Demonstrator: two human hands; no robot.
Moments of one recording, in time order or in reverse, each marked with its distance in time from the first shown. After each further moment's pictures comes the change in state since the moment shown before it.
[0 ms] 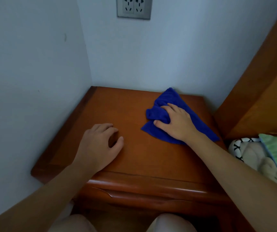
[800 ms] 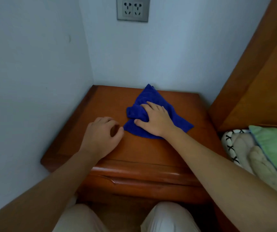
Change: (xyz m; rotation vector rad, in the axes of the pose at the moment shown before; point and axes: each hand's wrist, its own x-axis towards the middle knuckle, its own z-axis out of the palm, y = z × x) left_hand 0.005 -0.001 -0.001 -0.015 0.009 -0.010; right_hand 0.001 -0.057 0.024 -0.011 -0.056 -0.118
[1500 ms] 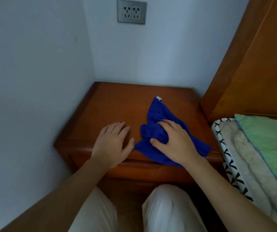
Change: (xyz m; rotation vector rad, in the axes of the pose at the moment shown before) left_hand -0.072 0.030 0.005 0.099 0.025 0.220; right_hand -0.163 -0.010 -0.017 0.071 0.142 0.090
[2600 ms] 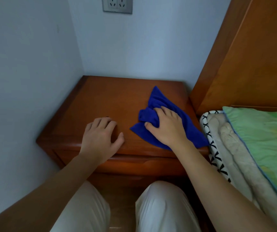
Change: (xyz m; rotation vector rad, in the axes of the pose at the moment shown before) left_hand 0.001 0.016 0.001 0.040 0.053 -0.099; right_hand 0.027 0.024 -0.002 -0.114 0.018 0.093
